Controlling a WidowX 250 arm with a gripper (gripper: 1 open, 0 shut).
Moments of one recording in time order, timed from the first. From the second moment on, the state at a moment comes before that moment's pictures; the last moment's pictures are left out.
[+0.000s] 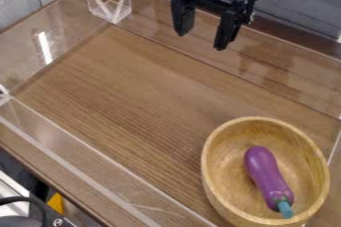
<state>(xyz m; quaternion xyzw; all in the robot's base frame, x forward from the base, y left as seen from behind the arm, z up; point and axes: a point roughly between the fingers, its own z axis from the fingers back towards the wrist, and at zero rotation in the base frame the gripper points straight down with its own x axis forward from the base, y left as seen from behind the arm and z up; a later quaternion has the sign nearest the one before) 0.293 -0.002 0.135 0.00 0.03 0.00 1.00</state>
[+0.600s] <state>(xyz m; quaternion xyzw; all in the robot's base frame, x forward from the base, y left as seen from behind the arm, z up) 0.266 -0.042 0.113 -0.02 0.08 0.04 1.00</state>
